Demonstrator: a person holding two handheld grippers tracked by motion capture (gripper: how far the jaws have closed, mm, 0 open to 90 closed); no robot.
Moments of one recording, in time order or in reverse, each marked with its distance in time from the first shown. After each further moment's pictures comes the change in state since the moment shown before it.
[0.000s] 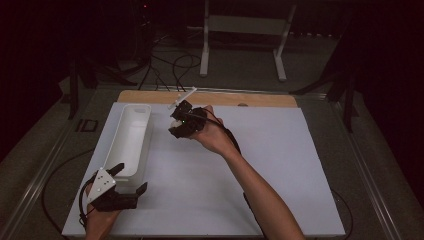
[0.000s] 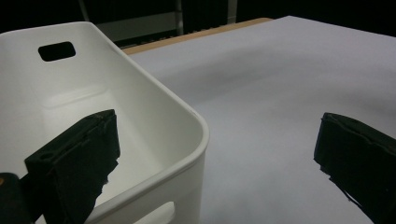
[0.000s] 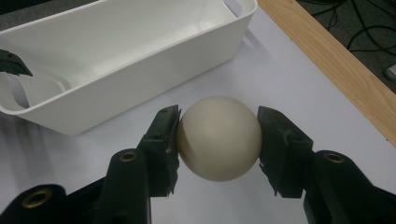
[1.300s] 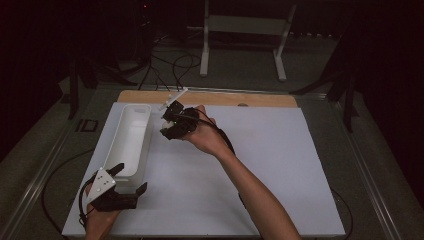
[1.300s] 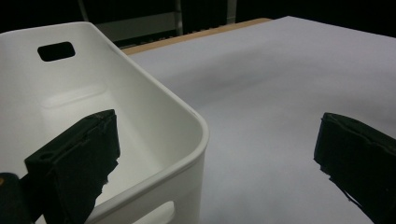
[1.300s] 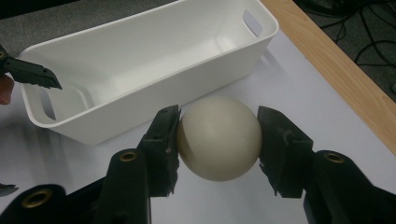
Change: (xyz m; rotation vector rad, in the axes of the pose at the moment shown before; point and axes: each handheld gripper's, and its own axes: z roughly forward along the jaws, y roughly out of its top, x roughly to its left) left arm 0.000 0.000 0.000 0.000 -0.003 0.001; right arm 0.018 0.015 0.000 -0.020 0.024 -0.035
